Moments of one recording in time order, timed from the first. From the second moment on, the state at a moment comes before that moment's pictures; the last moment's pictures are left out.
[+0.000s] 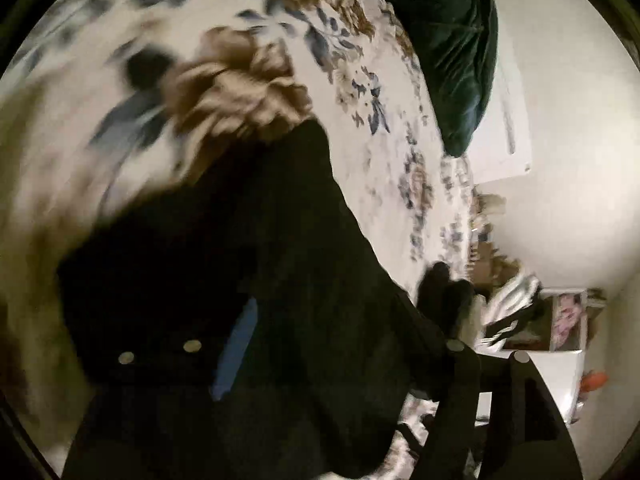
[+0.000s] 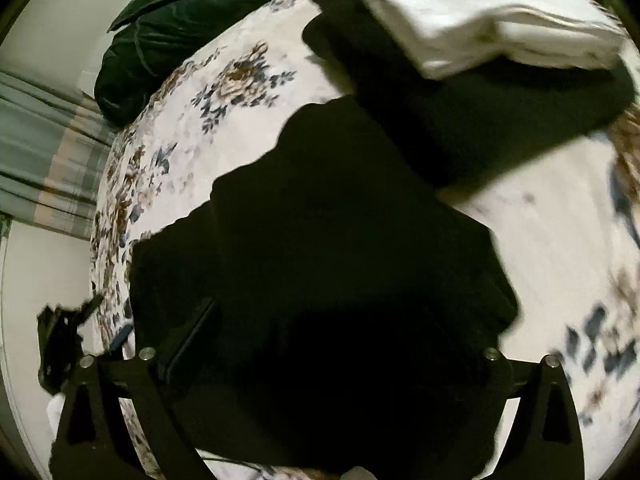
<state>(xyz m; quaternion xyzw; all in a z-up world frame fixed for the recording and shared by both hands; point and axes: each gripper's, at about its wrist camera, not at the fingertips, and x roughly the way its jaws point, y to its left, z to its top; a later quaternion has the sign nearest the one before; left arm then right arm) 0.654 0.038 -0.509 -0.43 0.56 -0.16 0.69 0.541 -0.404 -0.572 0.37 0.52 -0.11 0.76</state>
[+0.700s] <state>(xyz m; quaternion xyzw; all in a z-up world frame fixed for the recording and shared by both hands) 0.543 0.046 -0.573 -0.43 0.57 -0.02 0.70 0.392 -0.447 -0.680 0.62 0.43 -0.15 0.64</state>
